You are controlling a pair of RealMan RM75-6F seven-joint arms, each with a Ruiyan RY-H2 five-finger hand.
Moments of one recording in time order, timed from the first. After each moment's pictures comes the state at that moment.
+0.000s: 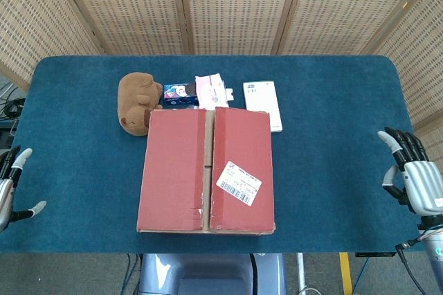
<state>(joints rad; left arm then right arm) -0.11 -0.93 -0.05 -1.97 1.31 1.43 0.26 0.19 -0.95 0.16 -1.70 -1.52 1.41 0.30</state>
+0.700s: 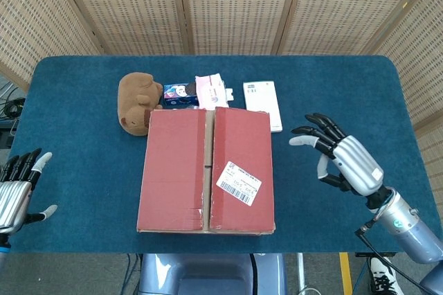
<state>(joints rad) -0.13 -0.94 -0.02 -1.97 1.39 1.39 0.28 0.49 -0.90 0.22 -1.79 -1.78 1.28 0.59</state>
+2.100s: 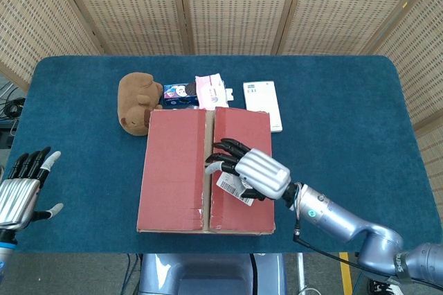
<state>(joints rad) -0.16 -0.94 -0.02 -1.96 1.39 1.35 0.28 0.83 -1.09 0.22 -1.90 -1.64 0.90 0.36</state>
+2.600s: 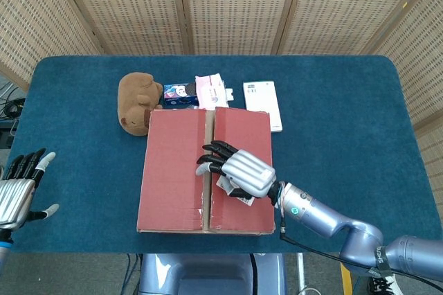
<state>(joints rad) -0.16 -0.95 -0.02 -1.92 1.36 1.33 0.24 0.88 -1.18 0.21 -1.86 -1.54 0.85 0.26</state>
